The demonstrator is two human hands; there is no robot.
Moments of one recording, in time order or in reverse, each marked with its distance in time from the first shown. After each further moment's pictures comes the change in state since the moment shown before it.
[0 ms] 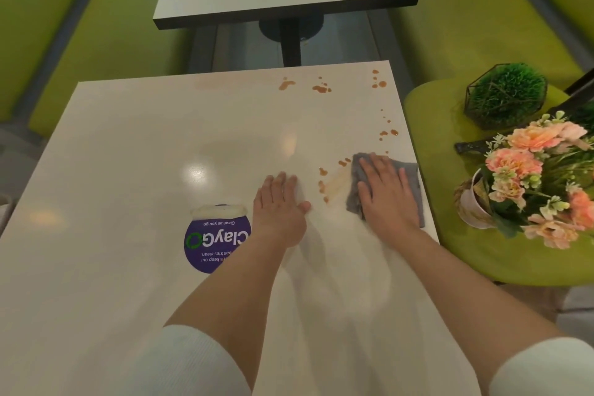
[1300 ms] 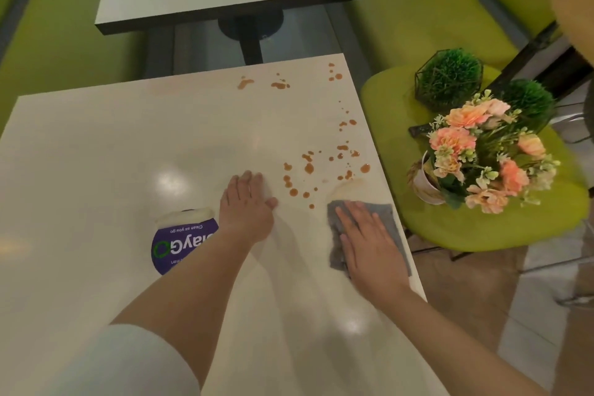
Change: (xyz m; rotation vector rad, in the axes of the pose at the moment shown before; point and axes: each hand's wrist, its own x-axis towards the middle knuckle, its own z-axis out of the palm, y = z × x) left_hand 0.004 0.000 0.000 0.076 0.004 0.008; right_hand -0.120 0.009 0.005 0.035 0.037 -0.092
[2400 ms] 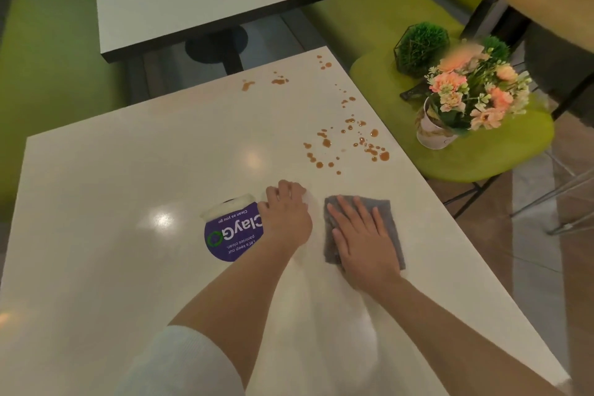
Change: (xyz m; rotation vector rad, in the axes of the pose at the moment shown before) left_hand -0.057 -0.035 0.013 0.167 0.180 0.323; right_hand -0.043 -0.128 0.031 0.003 0.008 0.279
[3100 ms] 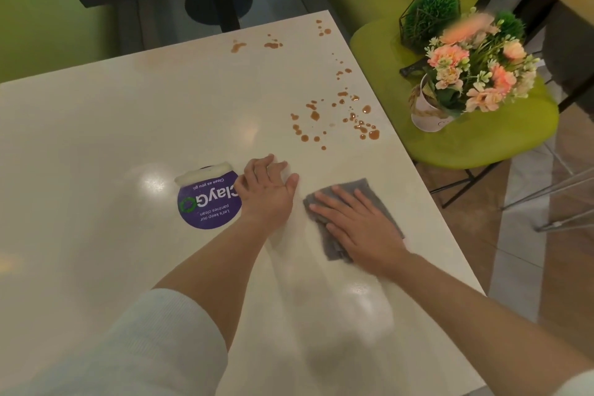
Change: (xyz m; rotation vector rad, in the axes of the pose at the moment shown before) left_hand -0.004 0.012 0.026 -0.191 0.003 -0.150; right_hand -0.007 0.059 -0.026 0.033 -0.187 -0.428
